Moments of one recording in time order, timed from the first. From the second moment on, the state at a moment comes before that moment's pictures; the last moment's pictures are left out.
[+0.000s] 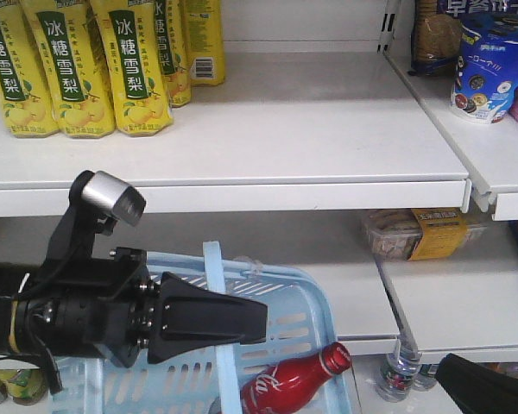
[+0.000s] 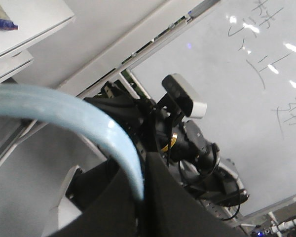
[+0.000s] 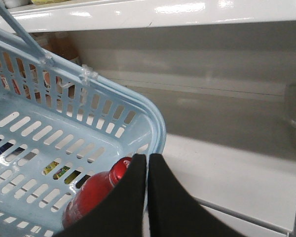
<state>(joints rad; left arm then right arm) -0.40 1.29 -0.71 1.39 -1.16 -2.09 0.42 0.32 -0.10 -1.76 -0.21 1.93</state>
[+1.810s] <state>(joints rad) -0.42 0.70 -0.44 1.29 -0.34 -1.63 0.42 0.32 -0.10 -1.76 -0.21 1.93</state>
